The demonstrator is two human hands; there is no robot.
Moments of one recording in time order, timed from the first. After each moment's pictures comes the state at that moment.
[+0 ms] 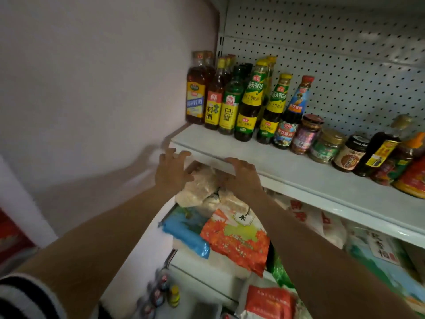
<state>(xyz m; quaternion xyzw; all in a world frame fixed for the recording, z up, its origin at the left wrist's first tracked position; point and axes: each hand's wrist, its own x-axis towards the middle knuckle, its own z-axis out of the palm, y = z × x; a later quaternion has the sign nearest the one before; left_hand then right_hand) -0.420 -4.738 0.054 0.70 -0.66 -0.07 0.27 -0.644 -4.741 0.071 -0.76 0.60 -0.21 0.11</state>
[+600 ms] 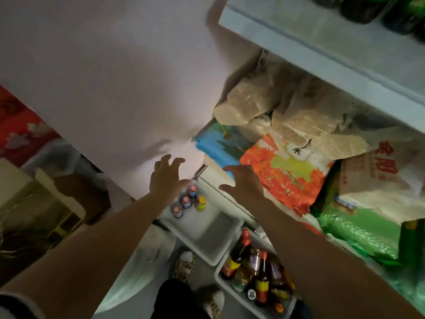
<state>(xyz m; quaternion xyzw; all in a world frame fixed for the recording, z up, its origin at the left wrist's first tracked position) -0.355 -4.627 -0.207 0.81 -0.53 -0.23 0.11 -0.580 -4.692 -0.196 -0.80 0.54 -0.02 0.25</state>
